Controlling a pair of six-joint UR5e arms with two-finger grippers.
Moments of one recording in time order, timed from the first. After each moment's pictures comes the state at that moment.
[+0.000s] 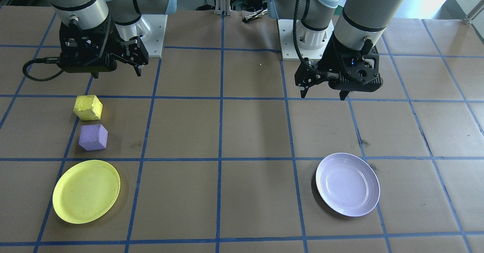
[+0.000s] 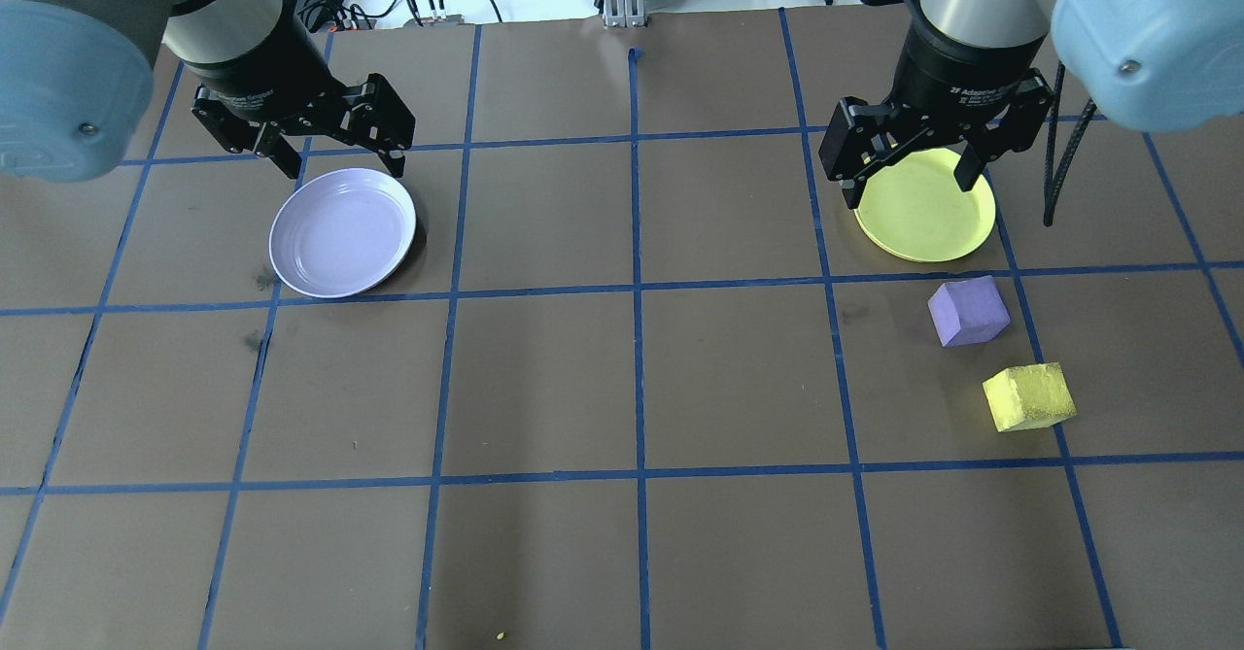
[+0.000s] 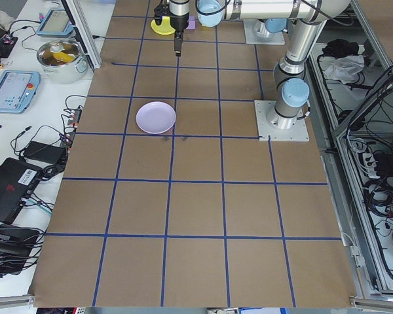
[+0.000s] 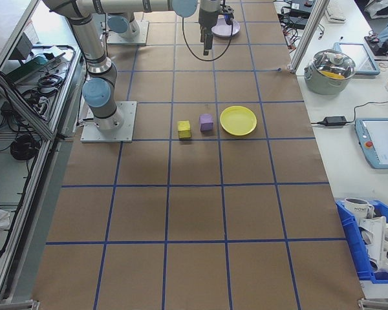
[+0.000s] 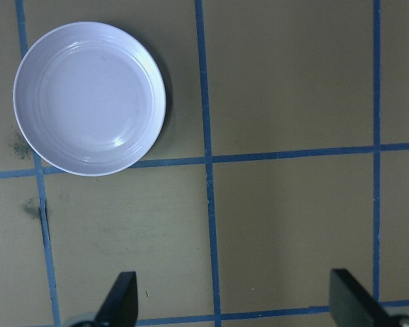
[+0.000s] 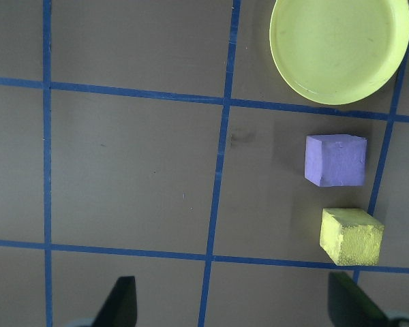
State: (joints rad) left arm -1.58 -1.61 -1.58 -1.47 1.56 0.04; right arm 1.62 -1.55 1.55 -1.50 -1.61 -0.06
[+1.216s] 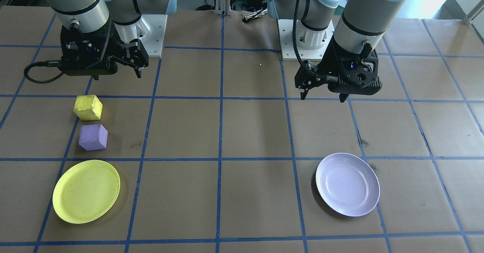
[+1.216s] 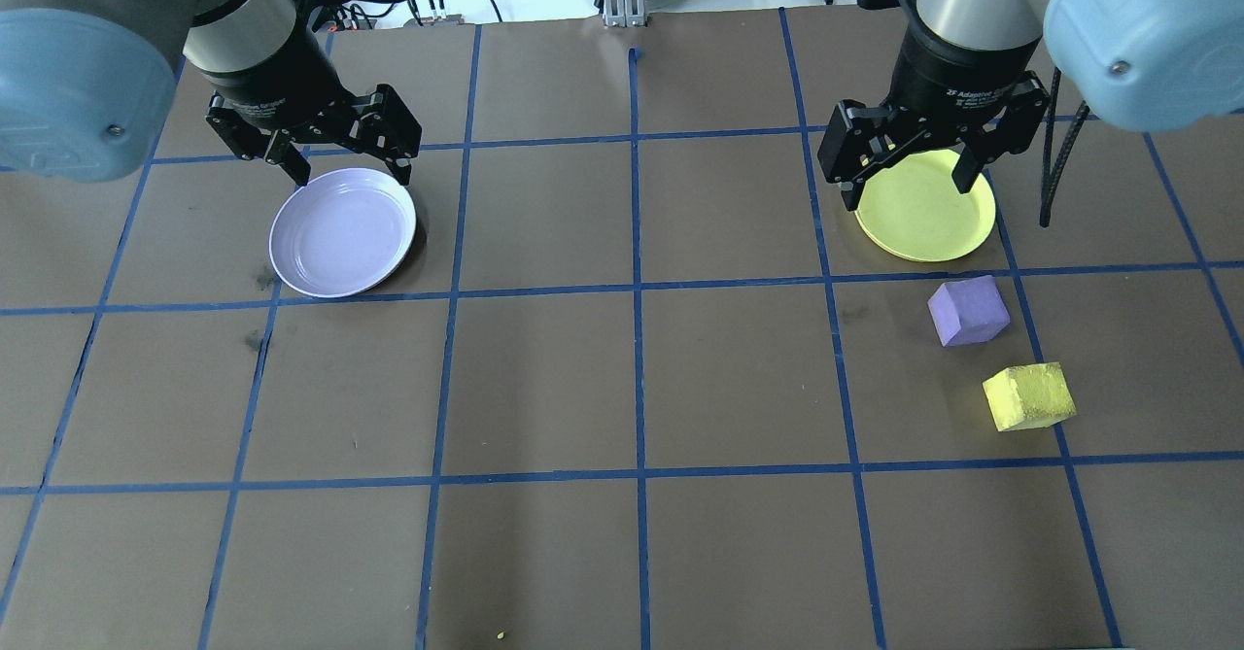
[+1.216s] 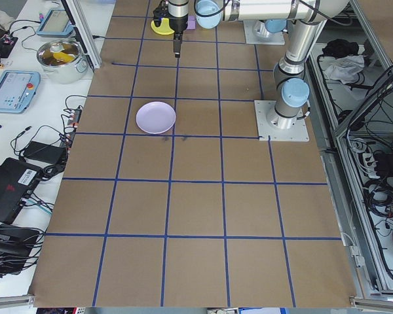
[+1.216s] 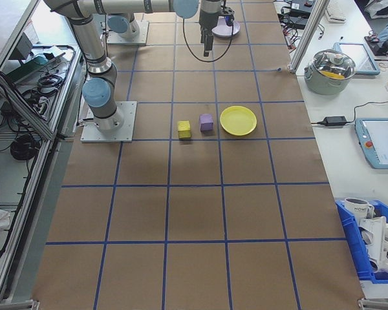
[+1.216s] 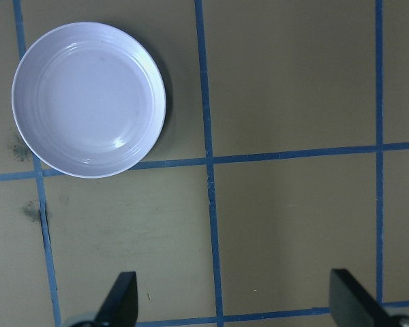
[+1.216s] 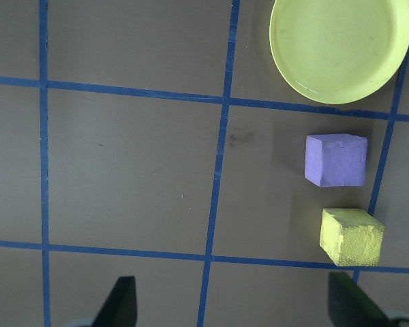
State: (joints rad) left arm -1.58 -1.62 -1.58 -1.47 1.56 0.05; right arm 1.62 -1.55 1.55 -1.50 -1.61 -0.06
